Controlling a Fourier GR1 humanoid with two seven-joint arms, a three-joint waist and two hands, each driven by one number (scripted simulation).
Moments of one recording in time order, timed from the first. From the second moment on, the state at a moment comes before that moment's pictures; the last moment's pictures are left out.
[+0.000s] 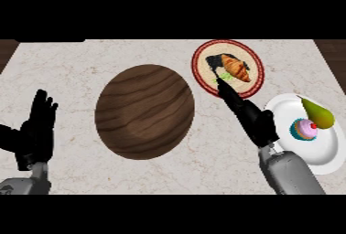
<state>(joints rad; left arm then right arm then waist) -0.07 0.34 -0.03 -1.47 0.29 0.42 0.02 -0.29 -0.21 0.28 -1.47 -0.11 0.06 0.13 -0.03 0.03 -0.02</state>
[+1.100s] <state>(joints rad) -0.19 0.47 0.04 -1.51 0.32 0.21 -0.06 0.09 -0.70 -0.19 -1.79 -0.10 0.49 -0.59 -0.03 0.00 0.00</state>
